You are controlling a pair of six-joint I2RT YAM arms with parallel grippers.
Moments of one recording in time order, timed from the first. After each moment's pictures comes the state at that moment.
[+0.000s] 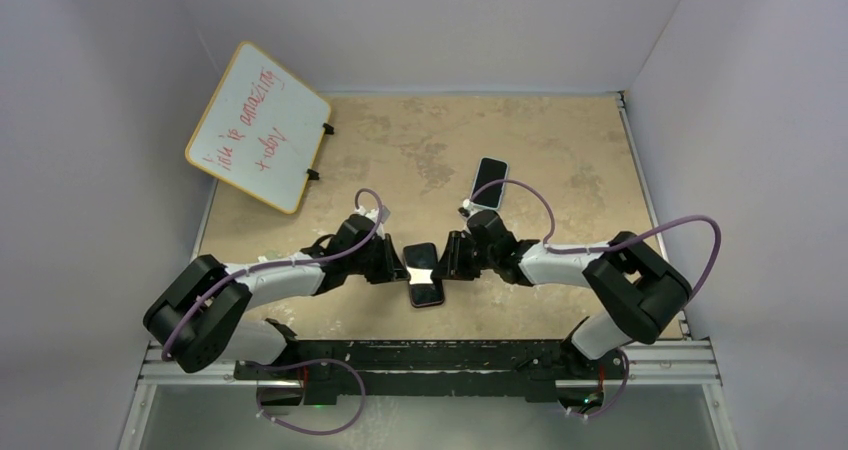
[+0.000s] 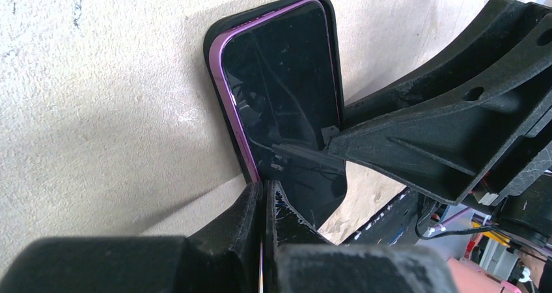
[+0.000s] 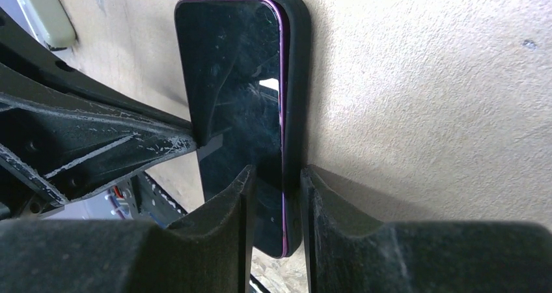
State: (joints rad) left arm -0.69 1.36 0.45 0.11 0.26 -0.85; right arm 0.75 1.53 0.56 0.17 -0.30 0.86
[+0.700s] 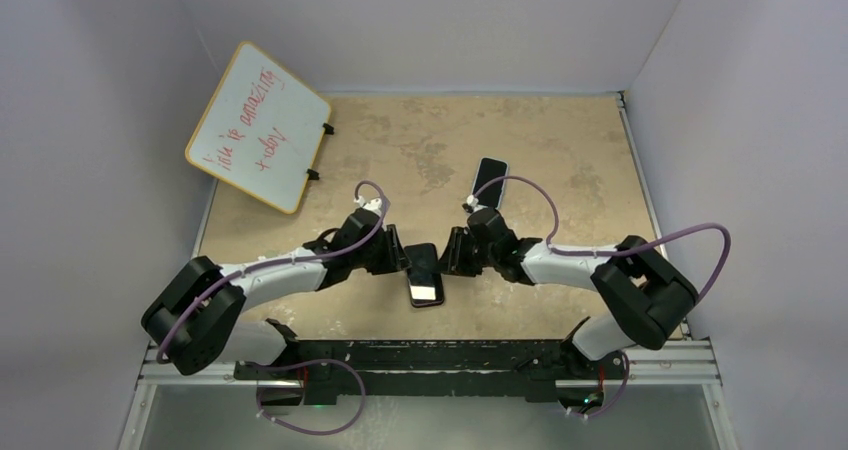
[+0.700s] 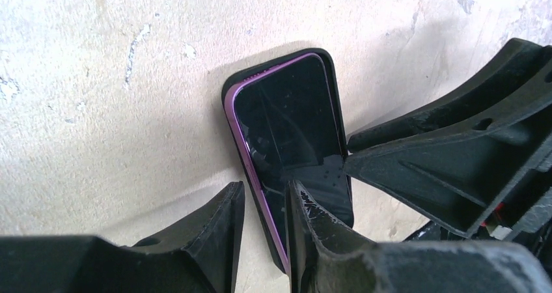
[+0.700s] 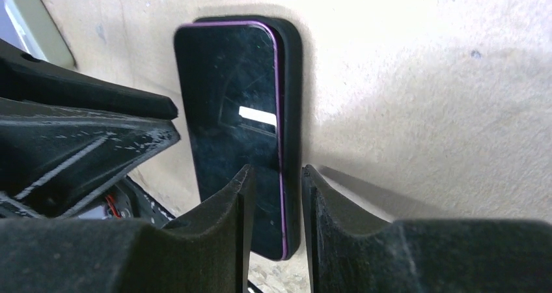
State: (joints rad) left arm -0.71 1.34 0.52 0.03 0.10 -0.81; right arm 0.74 1.49 0.56 0.13 -0.22 0.87
